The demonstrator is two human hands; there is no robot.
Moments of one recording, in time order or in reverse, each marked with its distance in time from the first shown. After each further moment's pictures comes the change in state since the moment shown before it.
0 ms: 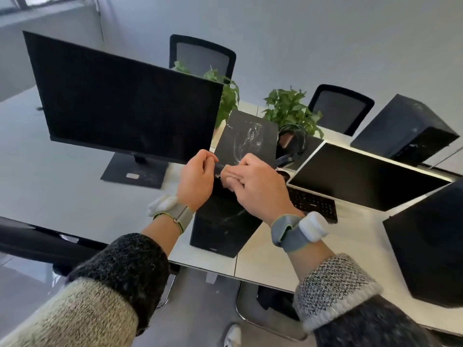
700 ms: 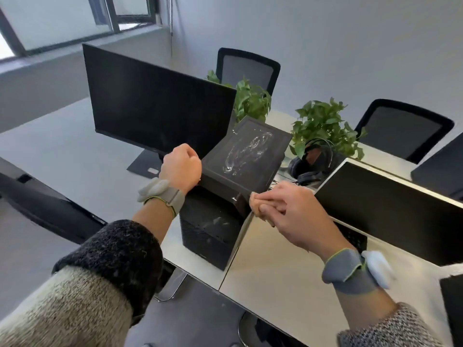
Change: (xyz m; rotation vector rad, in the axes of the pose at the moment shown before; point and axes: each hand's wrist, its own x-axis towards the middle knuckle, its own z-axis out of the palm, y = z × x) left_hand 0.021 0.038 0.035 0.324 0.326 -0.412; right_hand -0.020 0.157 -0.030 0.360 -0.182 -0.192
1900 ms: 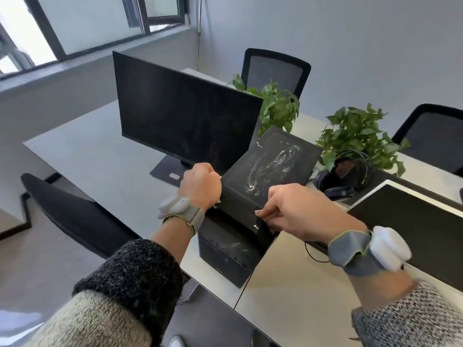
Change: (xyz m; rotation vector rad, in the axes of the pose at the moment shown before) left_hand 0.011 0.008 0.004 0.033 -0.057 -0.153; right_hand 0.094 -0.006 0.000 -0.374 -0.477 -0.121
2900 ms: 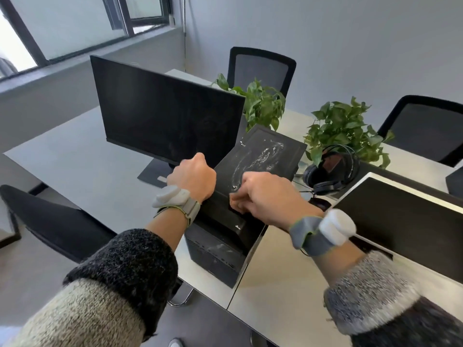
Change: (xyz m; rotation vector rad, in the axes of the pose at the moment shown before) left_hand 0.024 0.021 0.019 0.448 0.051 0.125; right_hand 0.021 -0.014 -0.005 0.038 0.110 0.038
